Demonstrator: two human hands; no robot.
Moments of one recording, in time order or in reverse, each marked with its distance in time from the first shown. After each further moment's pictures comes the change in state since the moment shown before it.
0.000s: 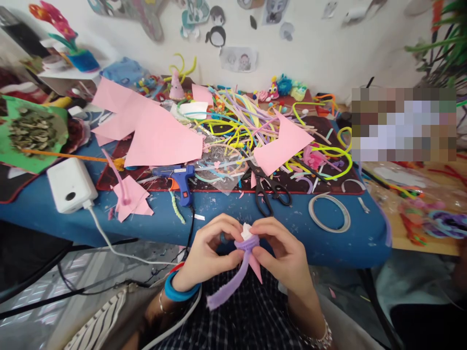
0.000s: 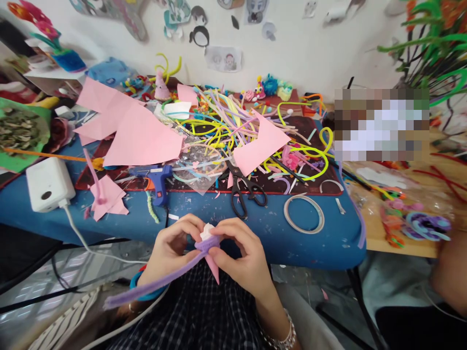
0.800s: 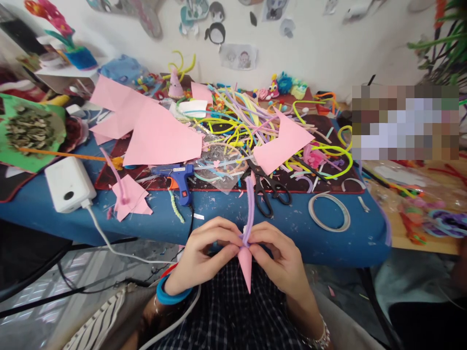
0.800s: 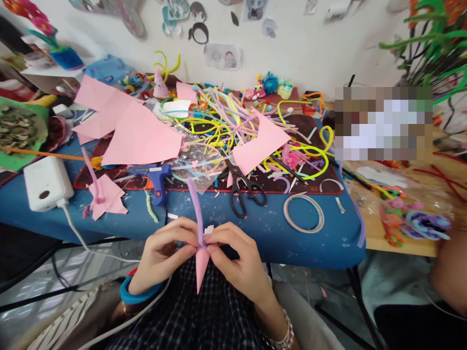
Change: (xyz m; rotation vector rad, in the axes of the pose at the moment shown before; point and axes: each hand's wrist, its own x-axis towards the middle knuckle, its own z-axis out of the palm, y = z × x) left_hand 0.000 0.013 -0.010 0.282 -0.087 0.142; right_hand -0.003 -0.005 0.003 0.008 -0.090 -0.006
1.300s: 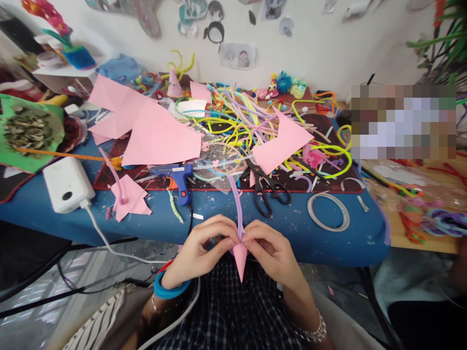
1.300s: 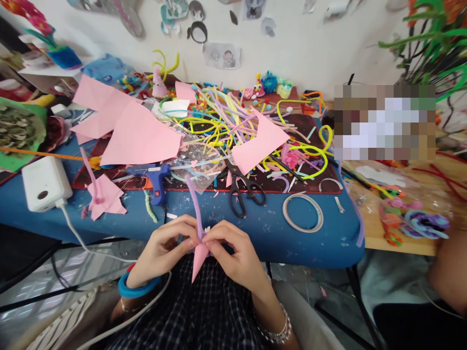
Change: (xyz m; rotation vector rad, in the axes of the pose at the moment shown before) left_hand 0.005 -0.005 -0.009 0.022 -0.093 -0.066; right_hand 0.004 0.014 0.002 0.122 -0.051 0.090
